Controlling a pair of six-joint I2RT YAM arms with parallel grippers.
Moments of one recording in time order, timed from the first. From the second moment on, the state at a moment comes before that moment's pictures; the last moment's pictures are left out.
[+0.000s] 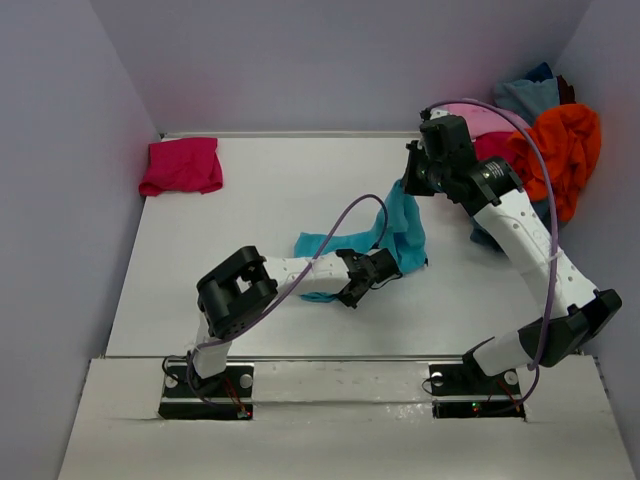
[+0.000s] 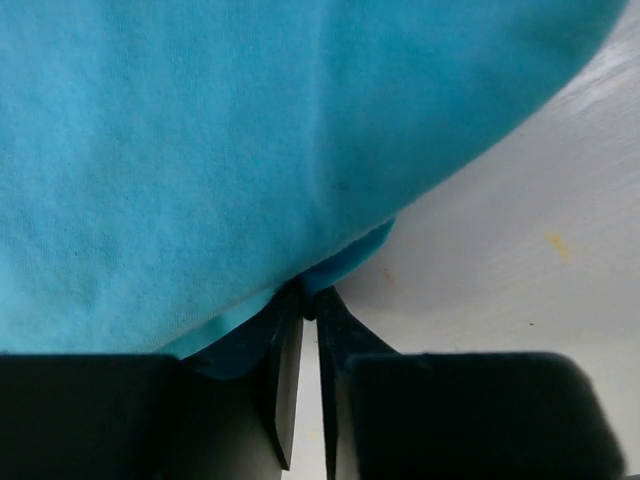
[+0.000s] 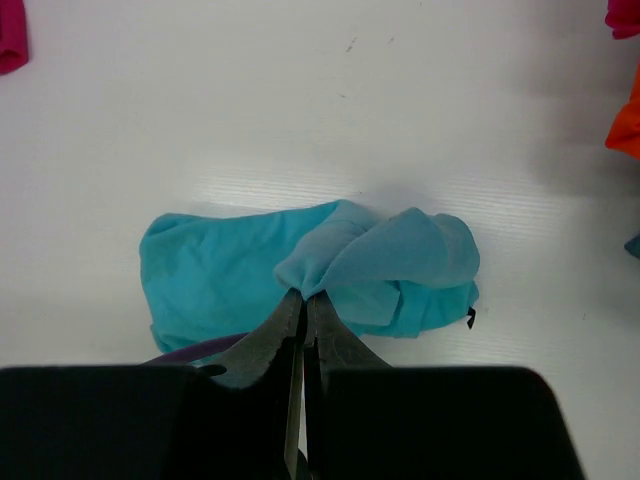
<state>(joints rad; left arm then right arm) -1.12 1.94 1.31 -0.69 -0.34 -0.34 0.50 1.45 1.70 -0.92 0.21 0.43</state>
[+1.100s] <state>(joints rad) -1.23 1.63 1.45 -1.18 -0.76 -0.85 0.50 1.31 1.70 -0.94 0.23 0.43</state>
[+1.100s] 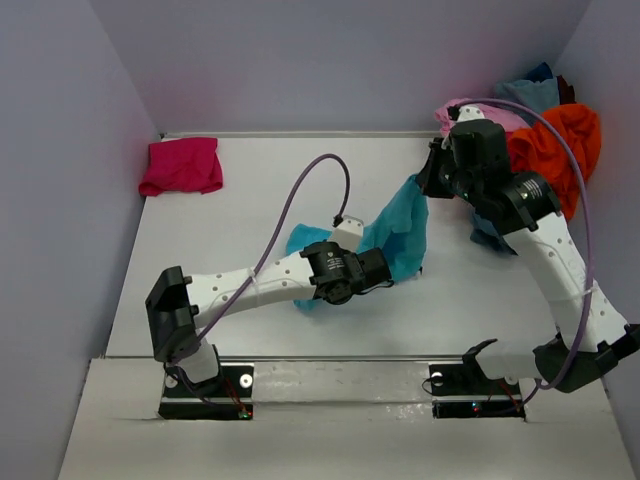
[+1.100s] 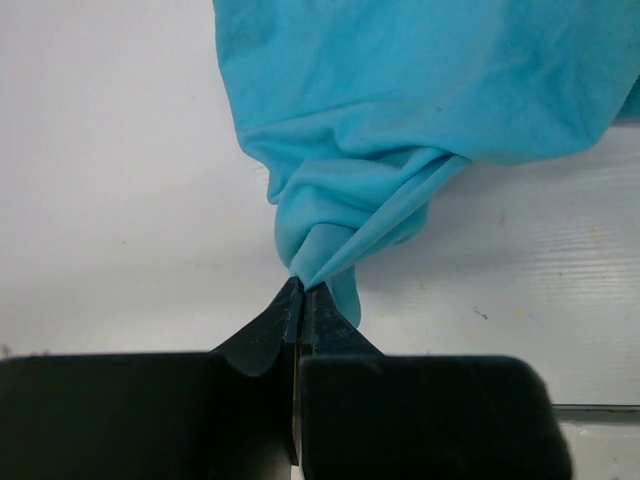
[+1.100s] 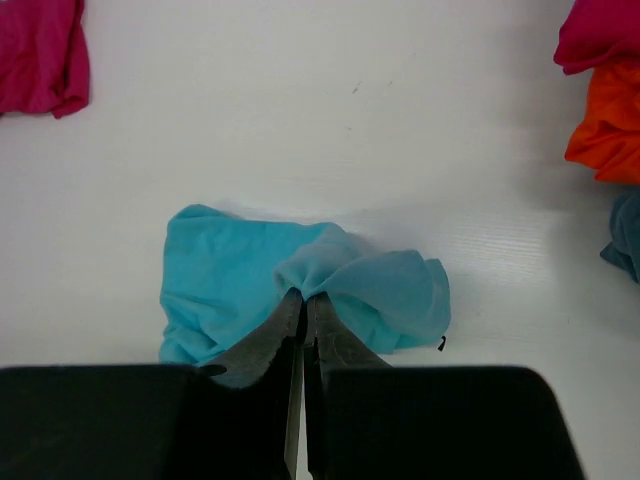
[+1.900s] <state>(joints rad) -1.16 1.34 1.49 -1.23 -1.02 -0.90 0.50 1.09 1.60 -0.97 0.24 0.46</state>
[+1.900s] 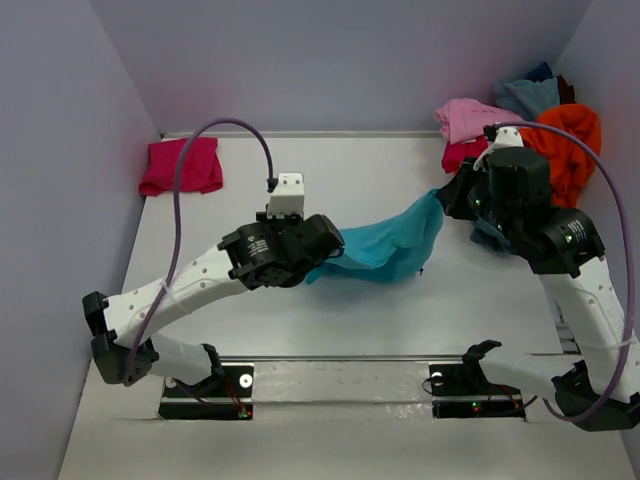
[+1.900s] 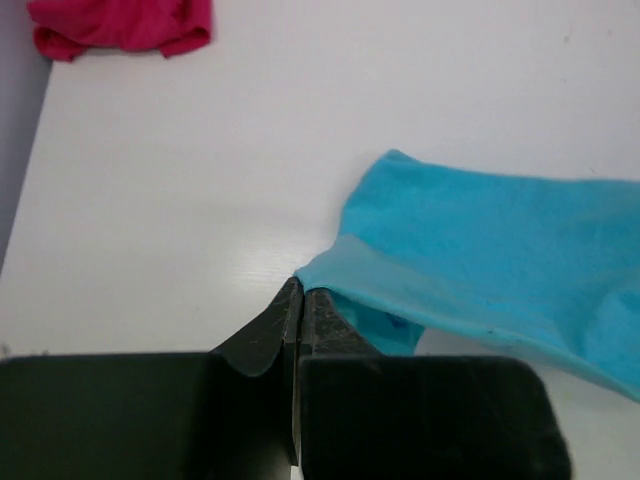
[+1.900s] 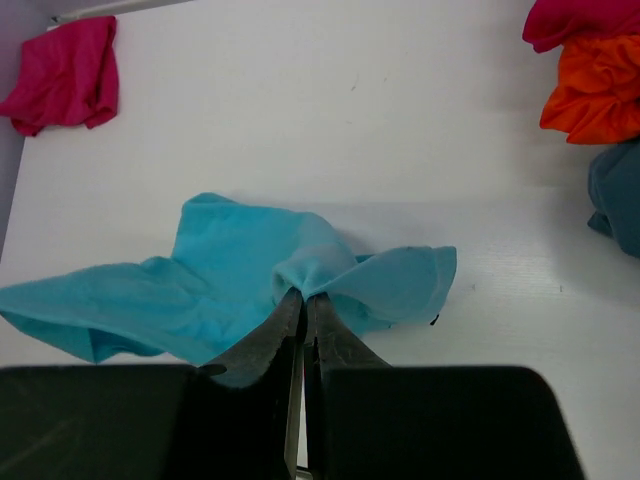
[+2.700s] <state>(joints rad) -1.01 1.09 1.55 -0.77 -1.18 -0.23 0.50 1.08 1.72 -0.96 0.24 0.39</state>
